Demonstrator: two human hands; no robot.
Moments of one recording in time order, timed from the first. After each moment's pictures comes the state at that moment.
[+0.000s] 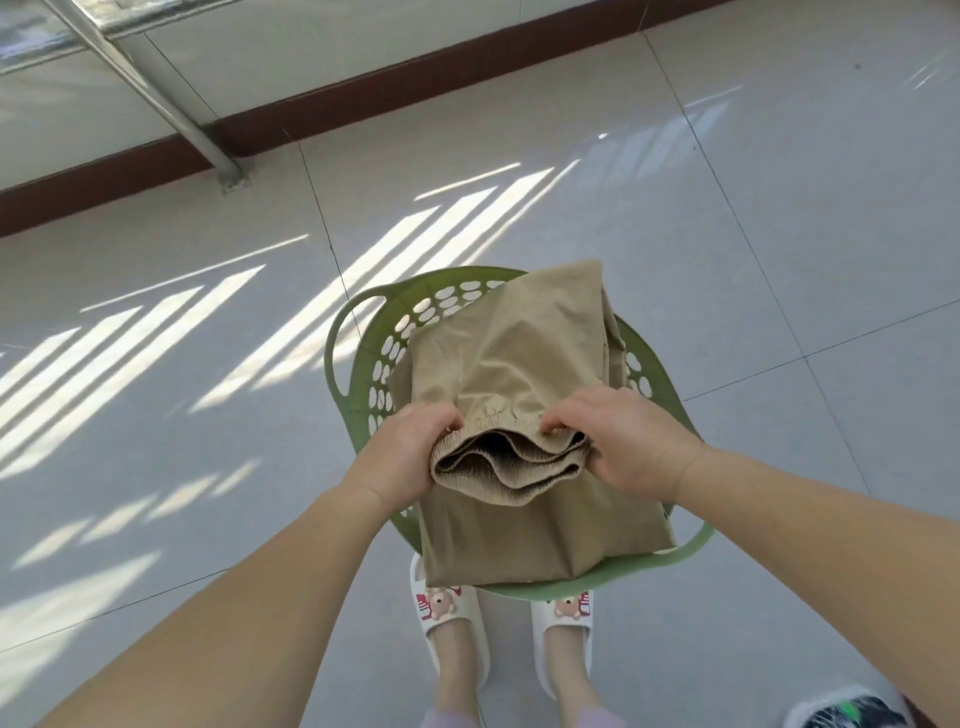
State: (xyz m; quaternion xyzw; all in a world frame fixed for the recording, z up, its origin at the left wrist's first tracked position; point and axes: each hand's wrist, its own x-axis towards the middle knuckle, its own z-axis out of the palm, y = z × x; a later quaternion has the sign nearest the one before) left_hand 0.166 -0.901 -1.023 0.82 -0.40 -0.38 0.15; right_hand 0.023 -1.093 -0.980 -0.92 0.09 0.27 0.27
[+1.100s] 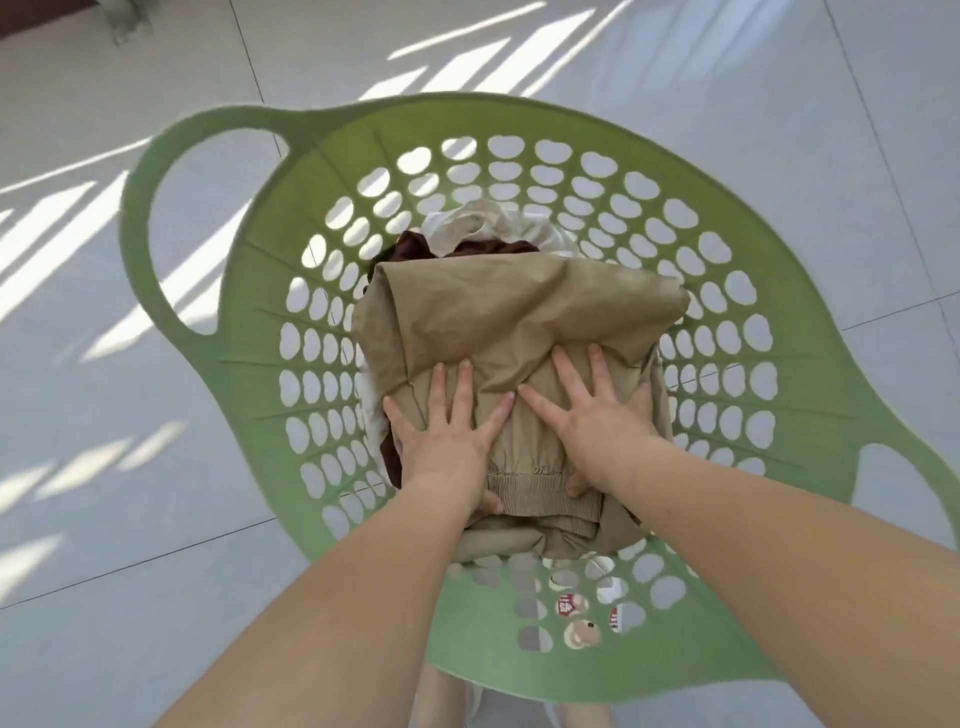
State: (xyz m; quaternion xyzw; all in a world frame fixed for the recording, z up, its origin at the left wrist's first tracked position) left_hand 0.104 -0.930 -1.215 0.78 -0.39 -0.43 -0.23; right_hand 0.030 -1.060 -1.201 -0.84 0.14 0.52 0.08
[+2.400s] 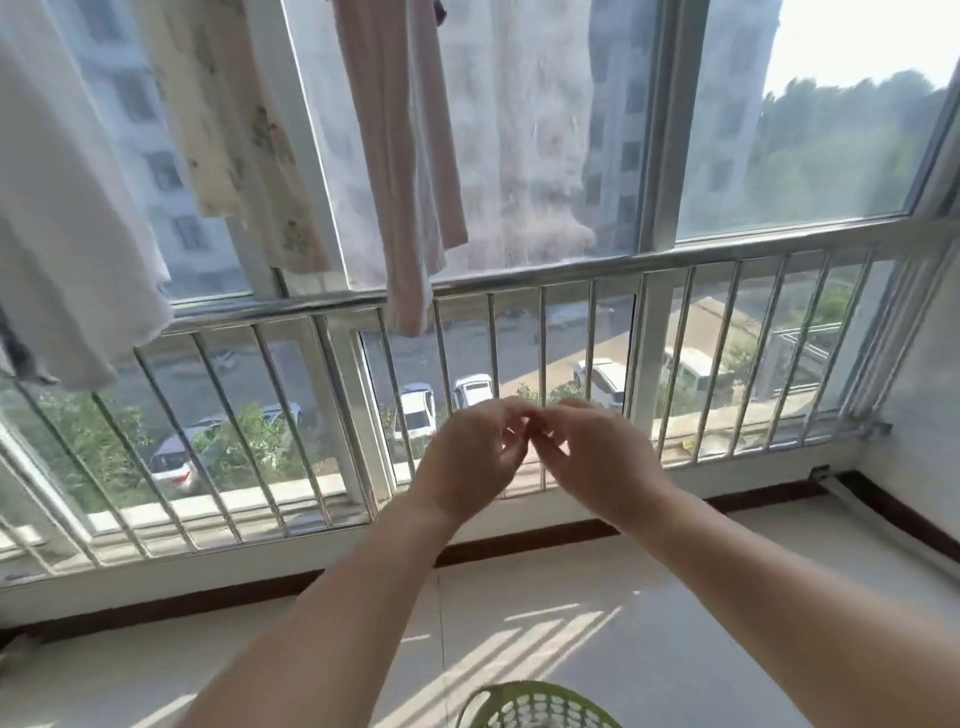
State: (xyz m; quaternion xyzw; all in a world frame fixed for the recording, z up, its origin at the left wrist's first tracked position) left_hand 0.174 -0.936 -0.433 0.78 -0.49 0.10 0.37; right_hand 0.080 -1.049 -0.424 -0.95 0.09 -0.24 0.17
